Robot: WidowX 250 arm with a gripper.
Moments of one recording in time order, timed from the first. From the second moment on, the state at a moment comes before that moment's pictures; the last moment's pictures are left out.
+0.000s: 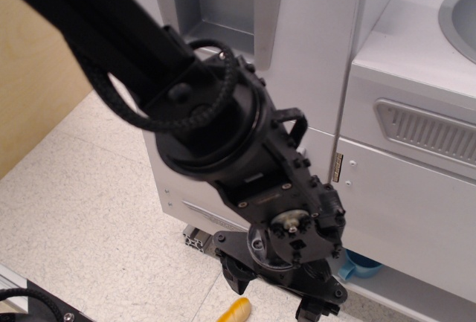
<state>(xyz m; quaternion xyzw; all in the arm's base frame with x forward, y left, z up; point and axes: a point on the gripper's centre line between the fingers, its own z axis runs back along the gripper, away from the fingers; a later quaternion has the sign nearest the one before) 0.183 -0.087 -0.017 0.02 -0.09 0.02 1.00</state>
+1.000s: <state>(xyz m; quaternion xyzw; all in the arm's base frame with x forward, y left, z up) 0.250 -0.052 -0.014 0.00 -0.14 -0.01 0.99</state>
